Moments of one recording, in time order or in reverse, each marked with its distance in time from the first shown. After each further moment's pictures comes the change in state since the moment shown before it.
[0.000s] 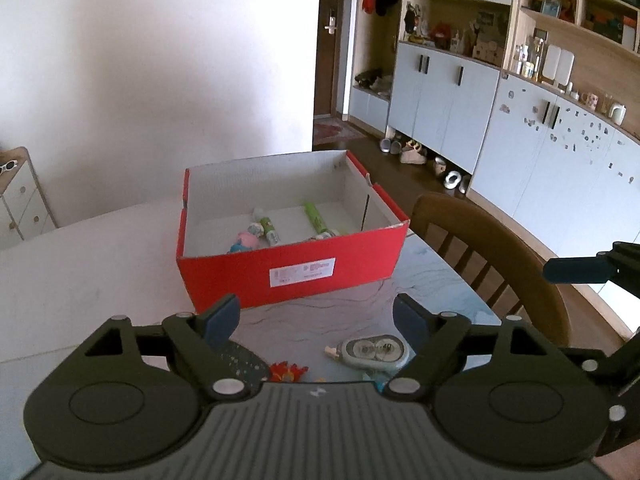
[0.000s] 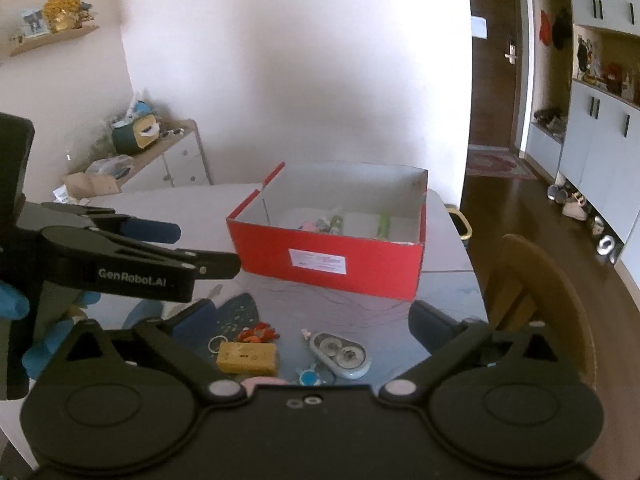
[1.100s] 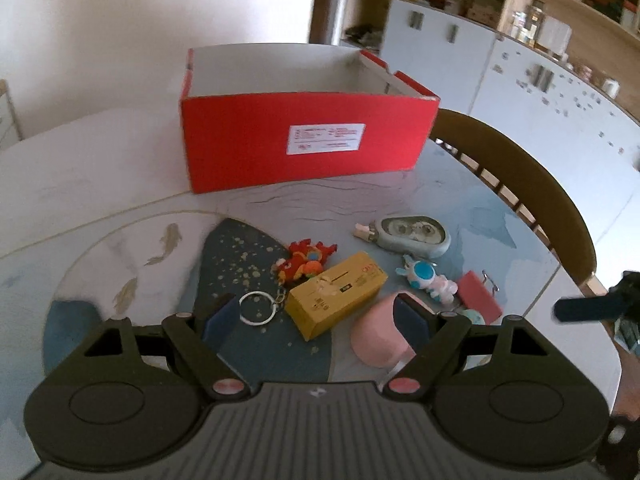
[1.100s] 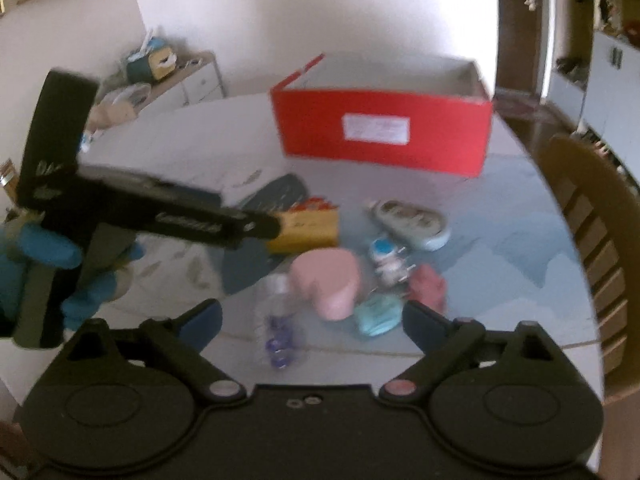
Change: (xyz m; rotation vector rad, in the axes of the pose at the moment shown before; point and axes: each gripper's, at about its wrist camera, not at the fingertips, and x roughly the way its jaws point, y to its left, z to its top) left arm 0.051 0.052 -0.109 -0.031 0.125 -0.091; right arm 0.046 0.056 -0.100 0.014 0.195 0.048
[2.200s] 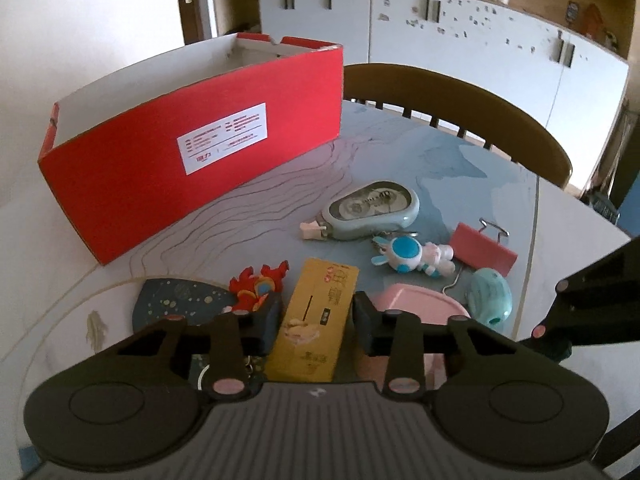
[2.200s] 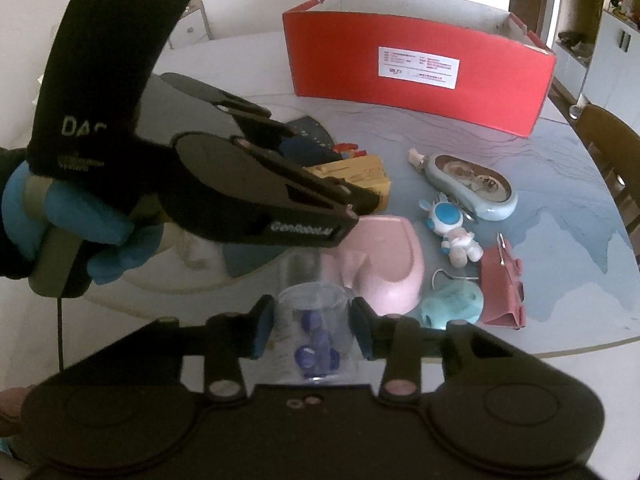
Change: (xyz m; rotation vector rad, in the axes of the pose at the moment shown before) left arm 0.060 -0.012 0.006 0.394 0.007 -0.166; right arm 0.073 0.037 0.005 -0.003 0.135 -0.076
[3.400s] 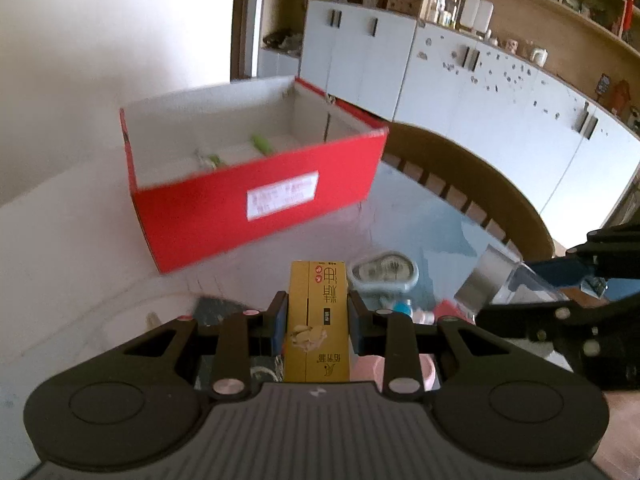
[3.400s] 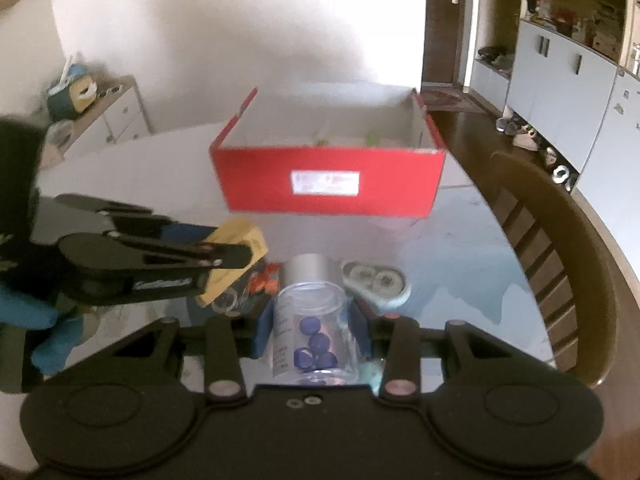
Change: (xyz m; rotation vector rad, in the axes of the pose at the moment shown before) left arm -0.074 0.034 0.037 -0.202 -0.034 -0.007; right arm -0.088 -0.023 0.064 0.164 -0.149 -0.166
